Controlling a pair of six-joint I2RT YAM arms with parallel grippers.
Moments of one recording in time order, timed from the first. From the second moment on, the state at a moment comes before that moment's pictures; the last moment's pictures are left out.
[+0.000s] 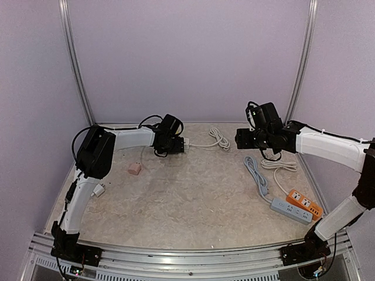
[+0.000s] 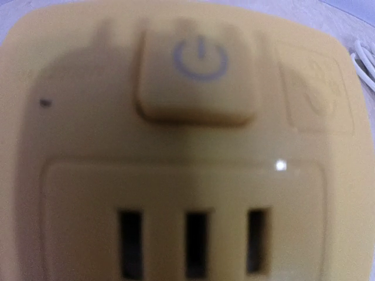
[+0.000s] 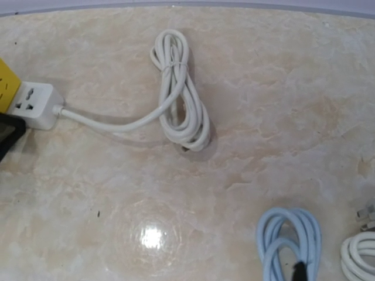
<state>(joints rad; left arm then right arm) -0.61 2.47 1.97 -0.37 -0.24 -0.49 0.60 1.48 1.15 -0.33 0.30 0.36</state>
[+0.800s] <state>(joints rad) -0.55 2.54 2.16 -0.54 -0.12 -0.58 0.60 1.48 1.10 -0.33 0.30 0.38</state>
